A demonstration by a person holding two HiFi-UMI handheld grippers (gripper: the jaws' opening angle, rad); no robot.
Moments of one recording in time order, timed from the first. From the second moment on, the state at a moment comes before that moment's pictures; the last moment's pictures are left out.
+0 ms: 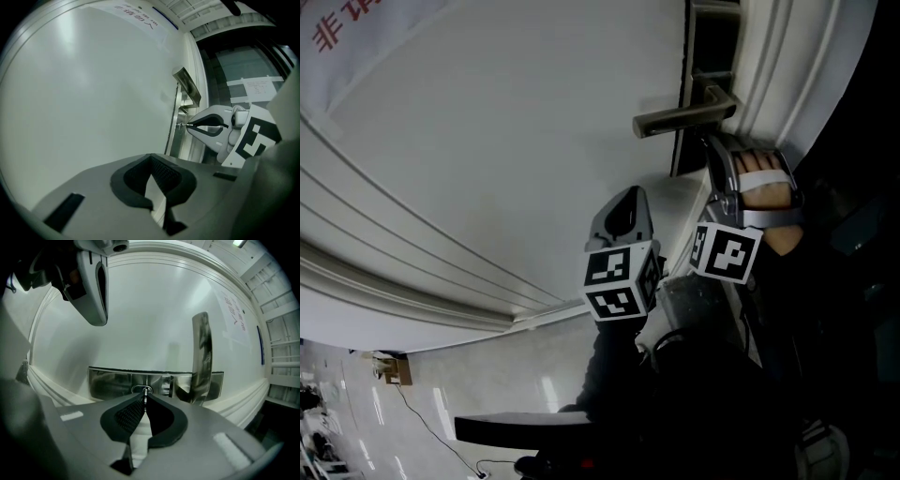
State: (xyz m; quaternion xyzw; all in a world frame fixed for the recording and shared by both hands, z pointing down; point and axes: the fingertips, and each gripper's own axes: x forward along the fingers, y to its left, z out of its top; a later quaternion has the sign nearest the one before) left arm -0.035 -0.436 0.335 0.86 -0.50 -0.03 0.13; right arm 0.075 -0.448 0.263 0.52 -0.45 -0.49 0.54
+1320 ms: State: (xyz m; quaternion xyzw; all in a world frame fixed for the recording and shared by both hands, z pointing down) left arm -0.030 -0.436 0.344 0.86 -0.49 -0.03 0.15; right arm 0.076 -0.449 0.262 0.51 -0.44 -0.50 0.54
